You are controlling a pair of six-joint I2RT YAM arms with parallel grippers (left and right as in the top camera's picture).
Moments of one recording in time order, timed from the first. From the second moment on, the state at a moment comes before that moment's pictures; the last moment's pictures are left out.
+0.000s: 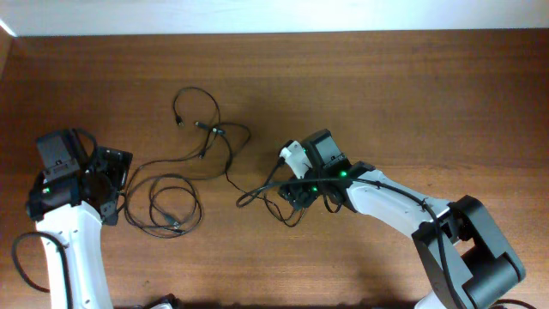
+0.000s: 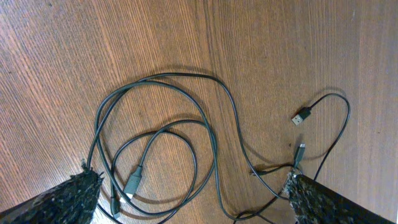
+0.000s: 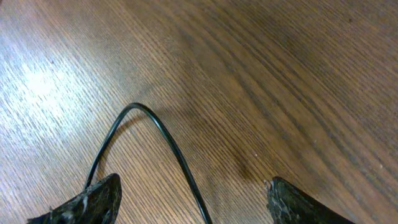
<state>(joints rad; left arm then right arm) 0.44 1.26 1.04 -0.91 0.03 -0.93 0.58 1.77 0.93 -0.20 -0.28 -0.15</state>
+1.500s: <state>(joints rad) 0.44 1.26 1.04 -0.91 0.03 -0.93 0.58 1.69 0.98 -0.10 -0.11 -0.46</state>
